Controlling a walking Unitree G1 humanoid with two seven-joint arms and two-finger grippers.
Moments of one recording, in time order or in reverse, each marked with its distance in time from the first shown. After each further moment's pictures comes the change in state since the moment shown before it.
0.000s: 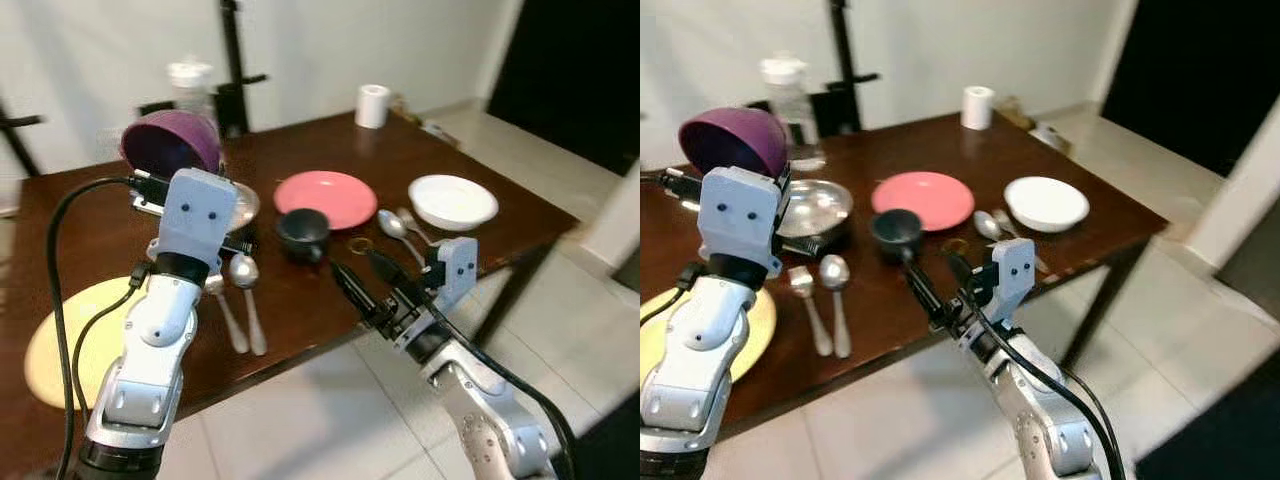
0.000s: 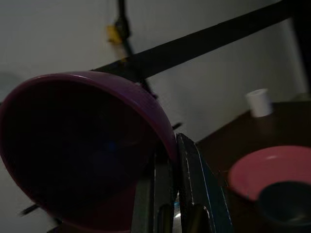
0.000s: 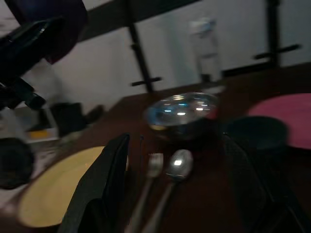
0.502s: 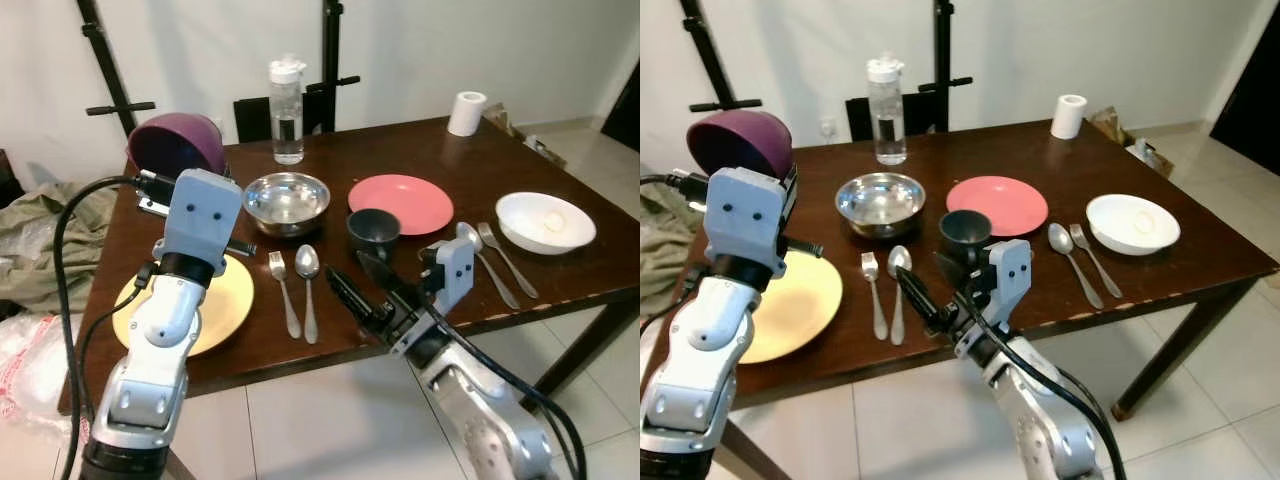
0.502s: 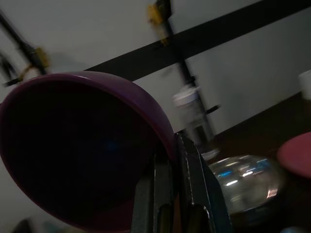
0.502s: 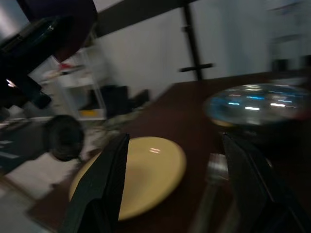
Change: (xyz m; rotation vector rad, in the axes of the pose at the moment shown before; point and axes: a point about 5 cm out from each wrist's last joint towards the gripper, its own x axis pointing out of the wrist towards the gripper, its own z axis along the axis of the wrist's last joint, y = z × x) left arm 0.000 -0.007 0.001 -0.020 0.011 -0.029; right arm -0.004 0.002 -0.001 0.022 0.015 0.021
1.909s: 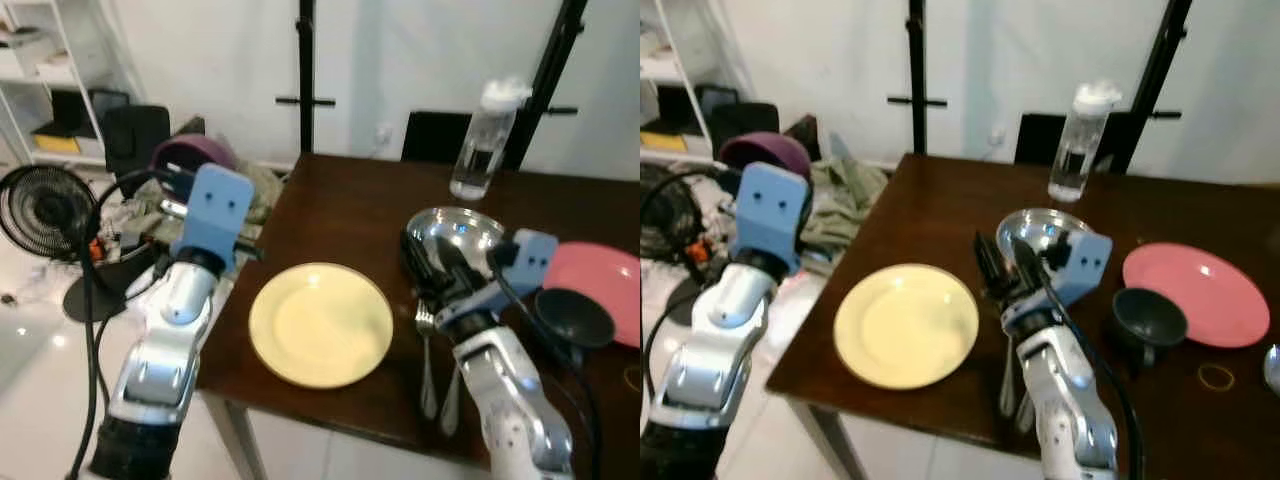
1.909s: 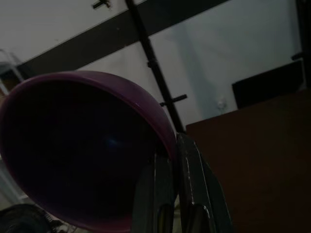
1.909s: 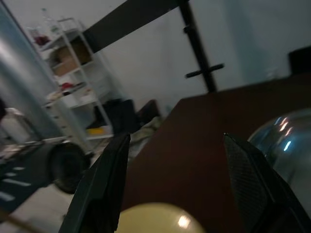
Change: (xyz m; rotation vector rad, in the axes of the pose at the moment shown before) left arm 0.018 -0.010 -0.014 -0.029 0.129 -0.089; right arm -0.012 -0.050 0.023 0.039 -0.170 -0.439
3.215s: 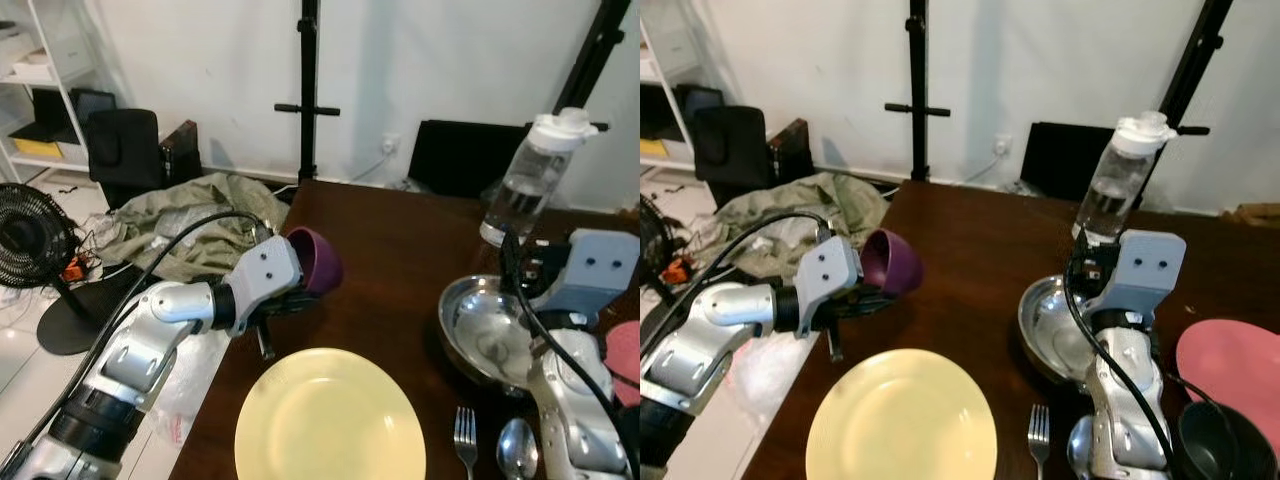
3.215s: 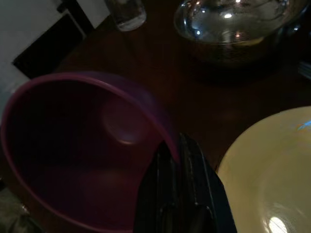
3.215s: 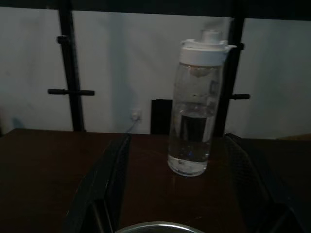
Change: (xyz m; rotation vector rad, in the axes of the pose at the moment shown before) left arm -0.014 -0.037 -0.042 0.010 0.109 -1.070; right arm -0.020 -0.062 0.038 -0.544 -0.115 -0.392
